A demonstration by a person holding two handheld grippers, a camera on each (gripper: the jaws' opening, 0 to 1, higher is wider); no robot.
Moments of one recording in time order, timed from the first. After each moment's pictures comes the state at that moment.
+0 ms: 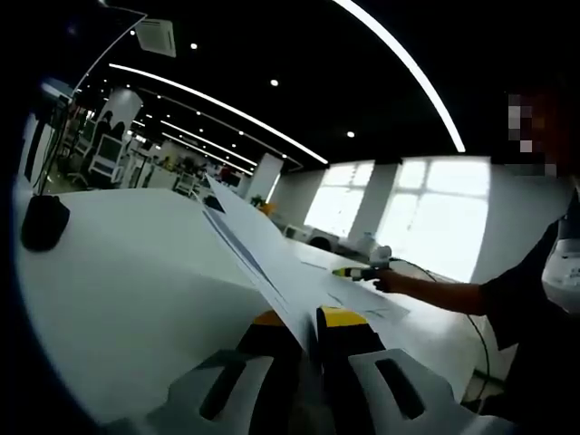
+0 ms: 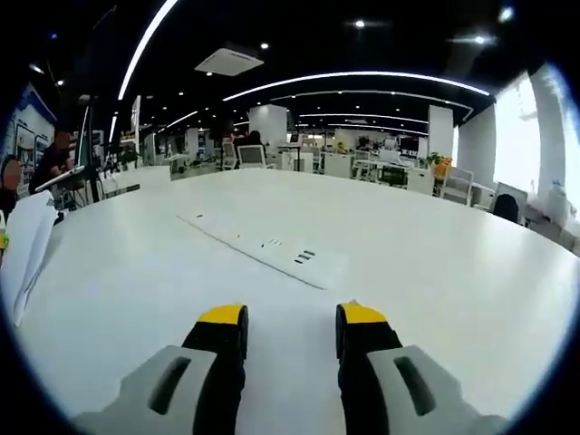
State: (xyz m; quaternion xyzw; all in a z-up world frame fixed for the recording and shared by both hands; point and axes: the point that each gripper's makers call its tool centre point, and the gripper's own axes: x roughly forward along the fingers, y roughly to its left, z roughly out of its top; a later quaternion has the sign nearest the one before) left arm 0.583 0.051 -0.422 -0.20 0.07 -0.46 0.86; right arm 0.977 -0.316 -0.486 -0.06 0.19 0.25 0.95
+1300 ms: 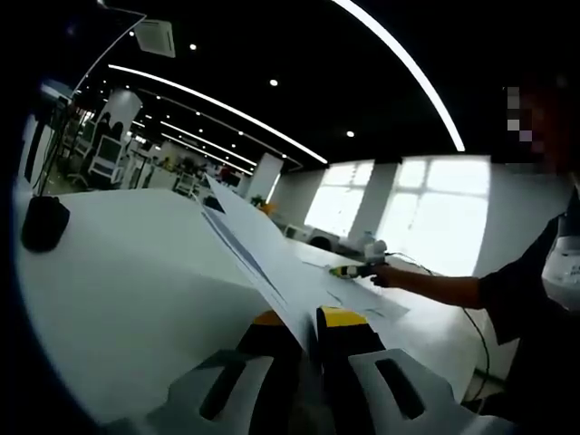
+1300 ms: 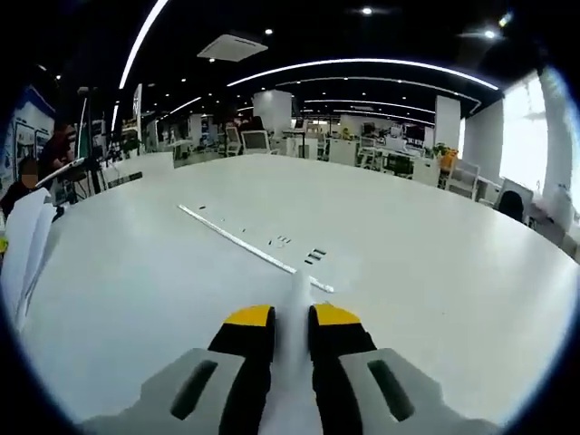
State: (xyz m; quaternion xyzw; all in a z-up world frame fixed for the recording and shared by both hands) left arm 0.581 0.052 -0.422 -0.19 0.07 -0.46 0.86; right arm 0.987 -0.310 -0.489 -0.08 0.22 0.25 0.94
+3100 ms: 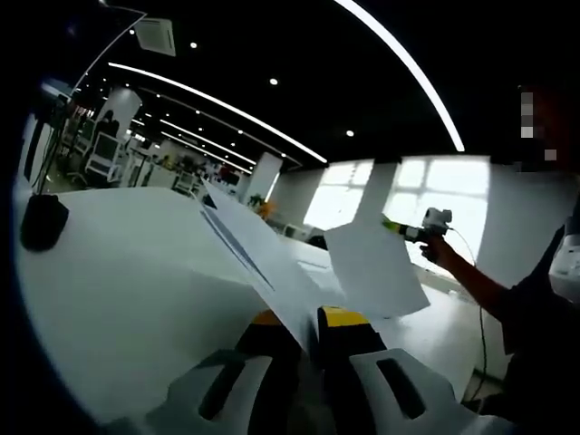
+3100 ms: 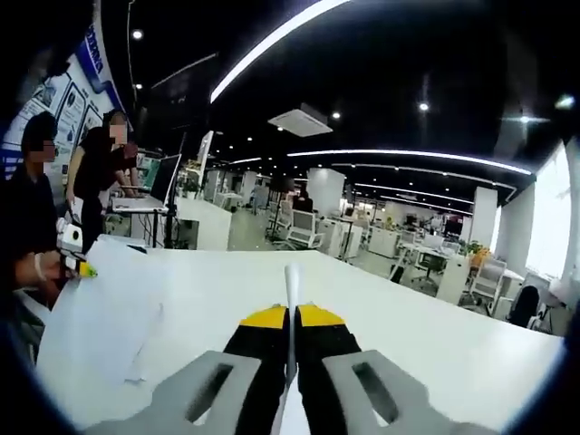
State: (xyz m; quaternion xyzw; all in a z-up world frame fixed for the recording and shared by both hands) left arm 0.587 0.062 -0.422 -0.20 0.07 -0.46 0.86; right arm 0.817 -0.254 -0.282 -0.11 0.01 0.37 0.92
